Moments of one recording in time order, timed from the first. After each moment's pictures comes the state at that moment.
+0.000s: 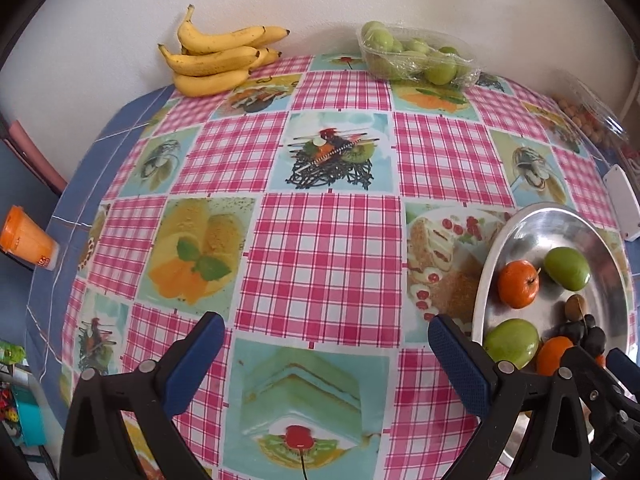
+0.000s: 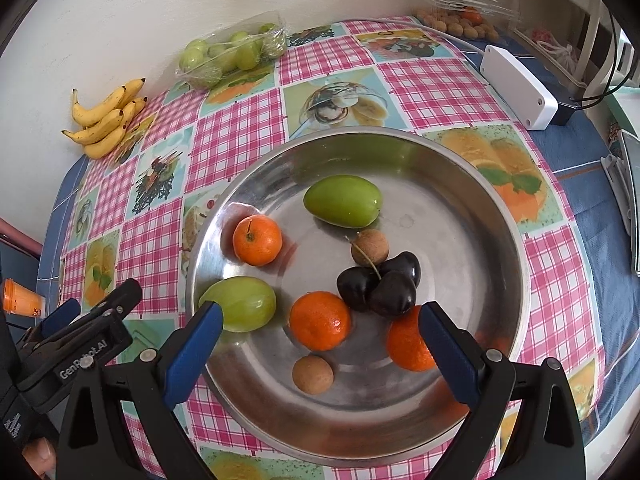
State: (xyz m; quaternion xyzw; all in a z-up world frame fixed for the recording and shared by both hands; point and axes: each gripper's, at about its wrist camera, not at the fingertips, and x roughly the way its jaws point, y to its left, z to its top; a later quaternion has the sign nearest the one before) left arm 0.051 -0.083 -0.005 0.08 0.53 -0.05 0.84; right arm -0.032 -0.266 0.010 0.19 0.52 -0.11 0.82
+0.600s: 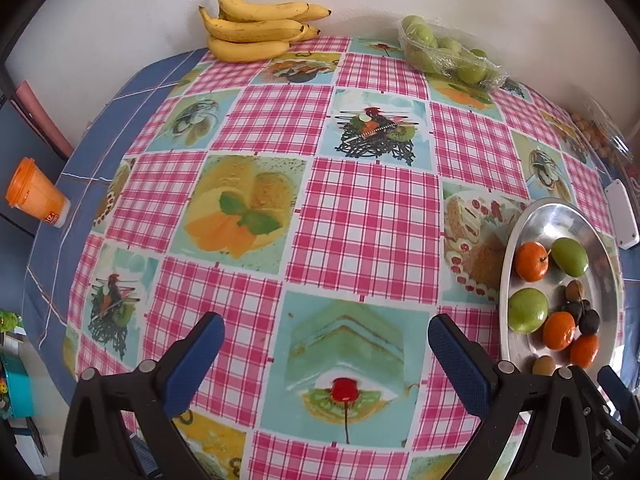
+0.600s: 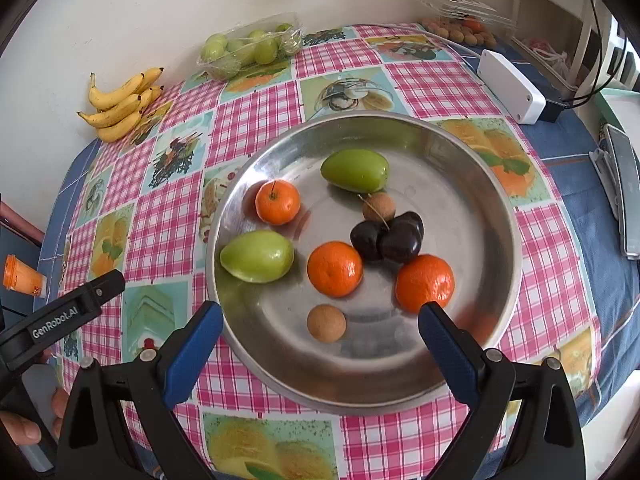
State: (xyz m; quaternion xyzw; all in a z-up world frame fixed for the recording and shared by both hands) left arm 0.033 -0.034 0.009 0.04 0.56 -0.04 0.82; right arm -0.064 -0.240 0.018 0.18 0.52 -0.11 0.83
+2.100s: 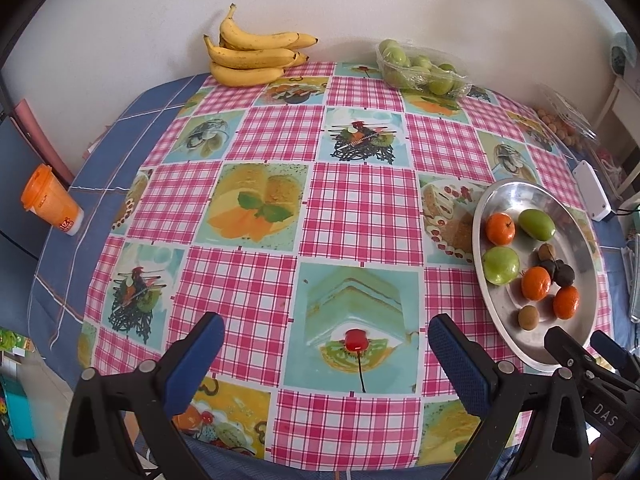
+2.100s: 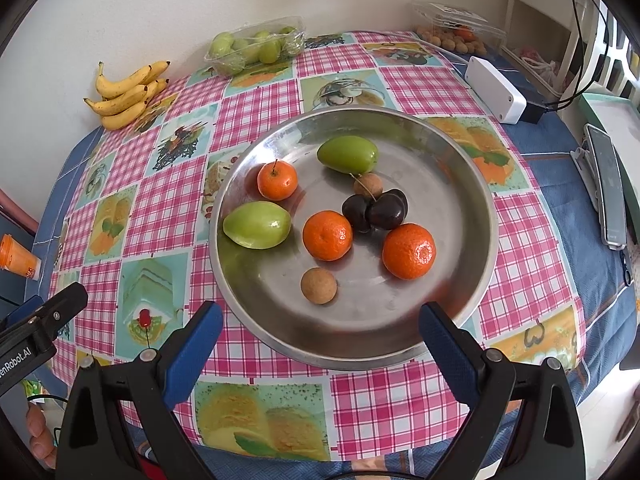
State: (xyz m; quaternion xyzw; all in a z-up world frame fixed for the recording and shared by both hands) left arm -0.017 -0.018 0.039 0.05 0.53 -0.07 0.84; right arm -0.092 -0.228 0.025 0.15 0.51 -0.12 0.84
